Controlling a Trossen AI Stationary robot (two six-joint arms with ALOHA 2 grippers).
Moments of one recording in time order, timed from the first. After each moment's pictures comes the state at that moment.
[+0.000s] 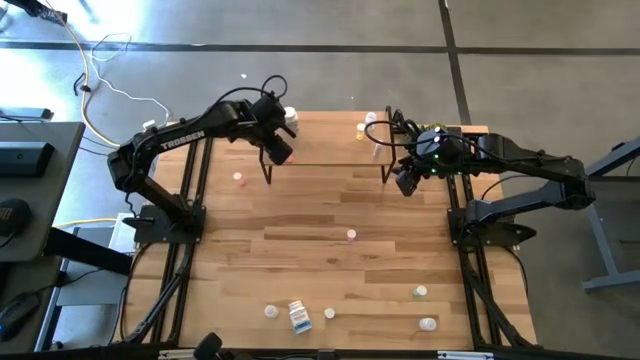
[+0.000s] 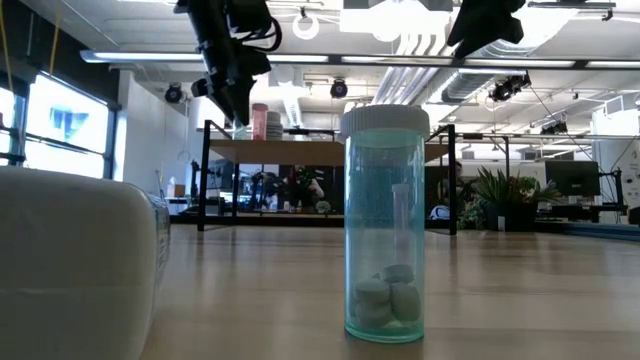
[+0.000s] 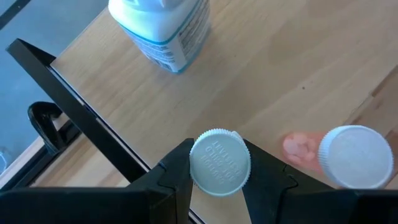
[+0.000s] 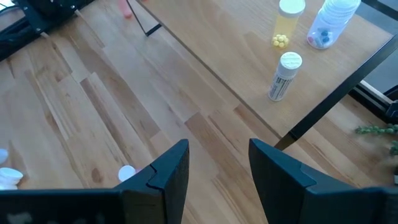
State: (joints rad) left arm 0.66 1.53 1.39 -0.98 -0.16 -0.17; right arm -0.16 1.08 1.26 -1.02 0.21 0.47
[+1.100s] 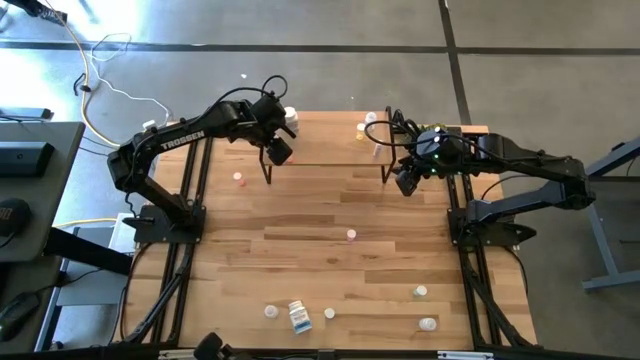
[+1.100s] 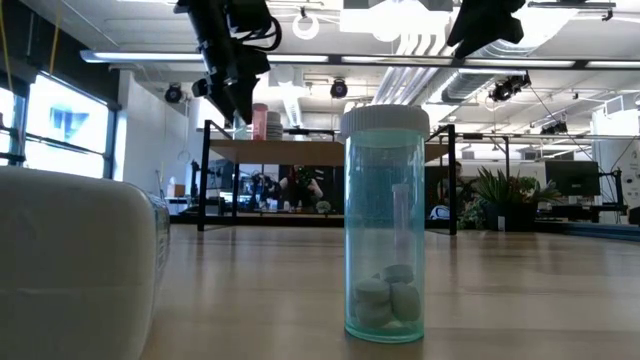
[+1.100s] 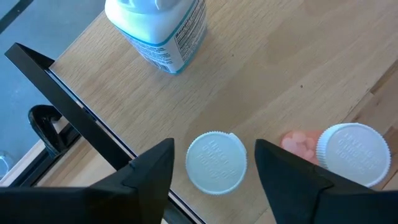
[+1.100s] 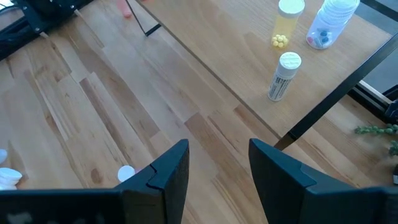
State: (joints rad) left arm 0.66 1.53 1.39 -0.98 -0.16 -0.15; right arm -0.16 1.08 1.26 -1.02 0.21 0.47
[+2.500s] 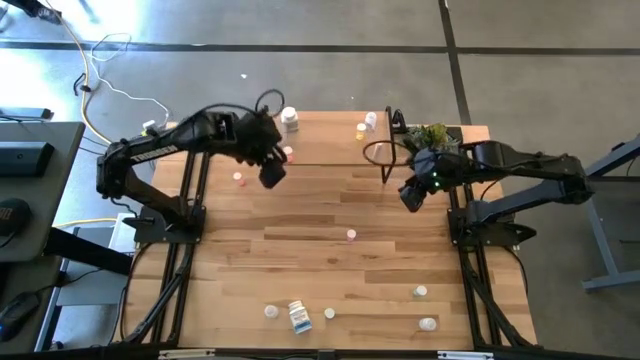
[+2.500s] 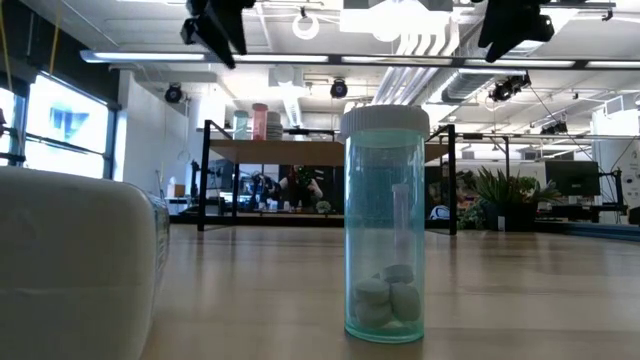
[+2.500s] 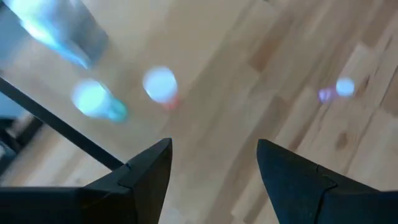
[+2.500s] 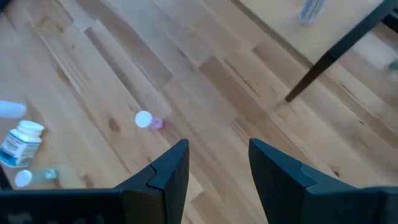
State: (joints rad) left arm 0.37 1.41 1.55 -1.20 -0.14 -0.31; right arm -0.02 1.09 1.26 -1.19 0.17 0.67
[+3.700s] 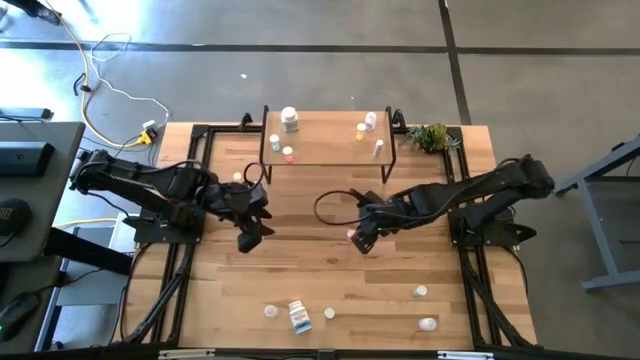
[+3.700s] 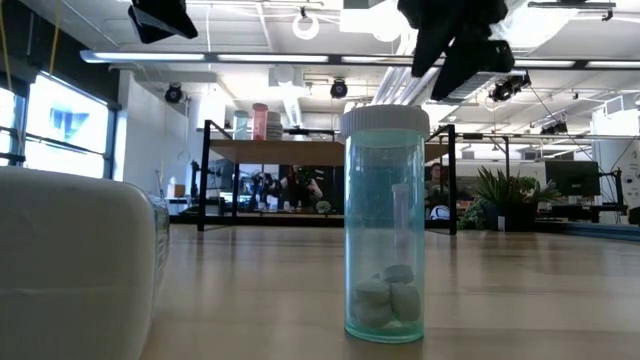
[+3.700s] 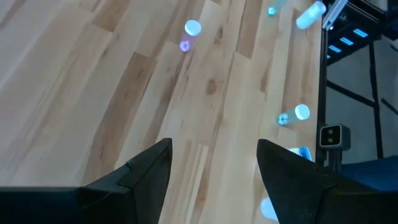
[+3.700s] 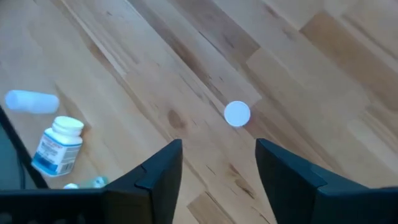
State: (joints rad) left arm -0.10 1.13 1.09 -0.80 -0.07 -0.57; right arm 0.24 1.50 1.26 -0.84 0.16 0.96
